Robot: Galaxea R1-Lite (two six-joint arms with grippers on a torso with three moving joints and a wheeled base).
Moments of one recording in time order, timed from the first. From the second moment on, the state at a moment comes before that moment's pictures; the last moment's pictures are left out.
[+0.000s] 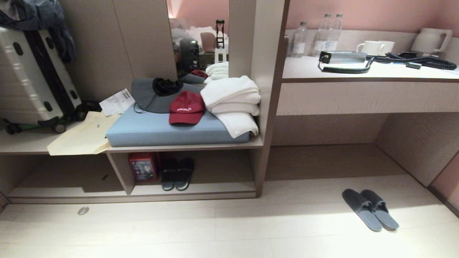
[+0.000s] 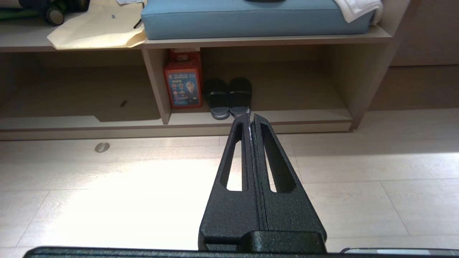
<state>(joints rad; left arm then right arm) 0.00 0.00 0.00 0.00 0.00 -0.01 0.02 0.00 0.00 -0.01 0.00 0.00</state>
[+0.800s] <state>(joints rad) 0.00 0.00 0.00 0.00 0.00 -0.01 0.01 0.00 0.00 -0.01 0.00 -0.01</state>
